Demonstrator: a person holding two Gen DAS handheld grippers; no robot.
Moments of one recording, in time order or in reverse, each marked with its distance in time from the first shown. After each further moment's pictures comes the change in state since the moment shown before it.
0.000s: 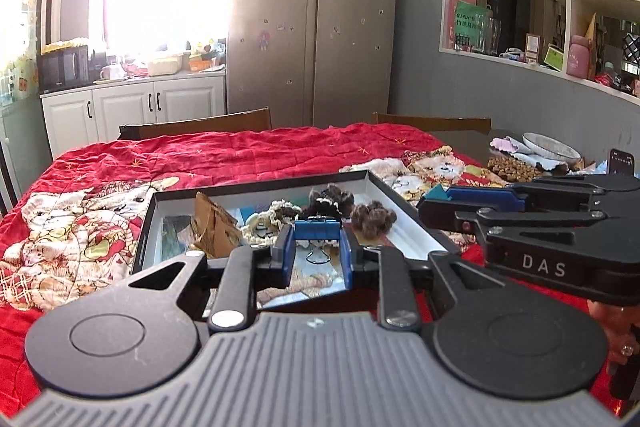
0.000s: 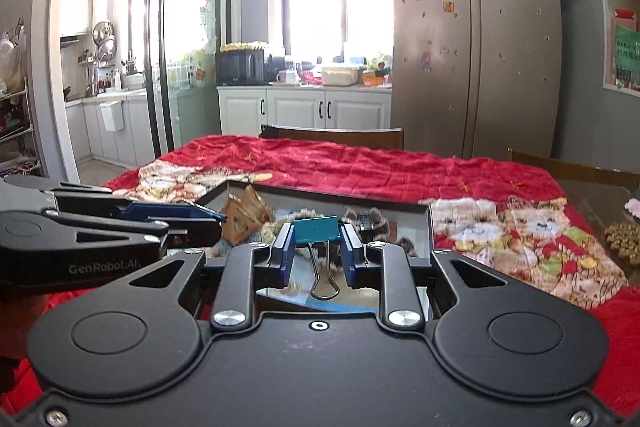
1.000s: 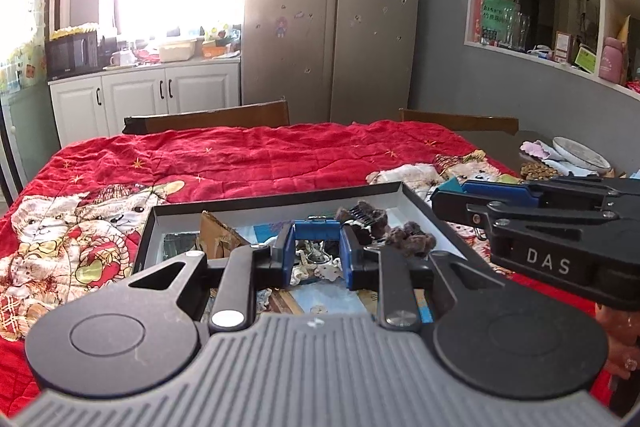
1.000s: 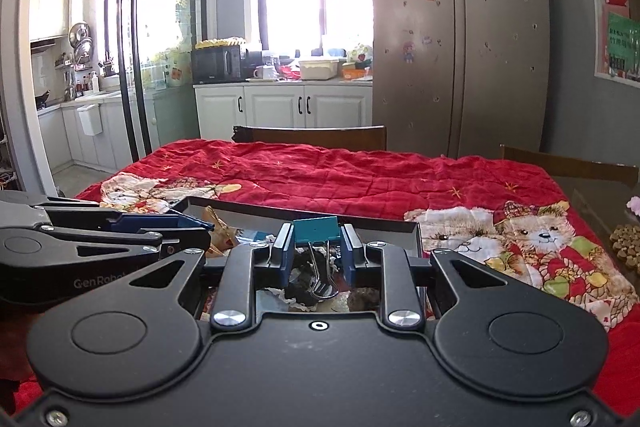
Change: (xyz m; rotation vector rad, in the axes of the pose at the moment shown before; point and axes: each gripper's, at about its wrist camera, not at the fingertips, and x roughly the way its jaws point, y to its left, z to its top) left arm 0.065 0.020 0.024 -0.029 0.049 0.046; right arm 0.072 -0.022 0.026 0.045 0.037 -0.055
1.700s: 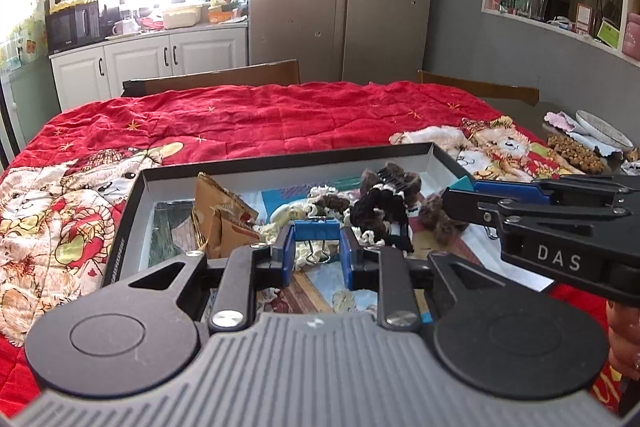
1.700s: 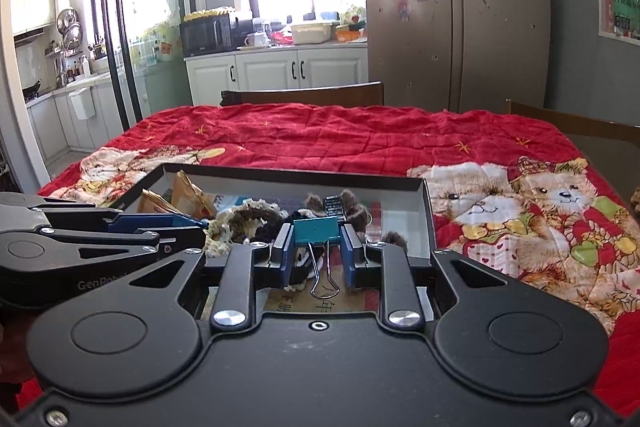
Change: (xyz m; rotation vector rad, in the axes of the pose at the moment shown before) left arm 0.052 0.011 -0.016 -0.003 0.100 0.024; right arm 0.057 -0.013 -0.024 0.043 0.106 -0.001
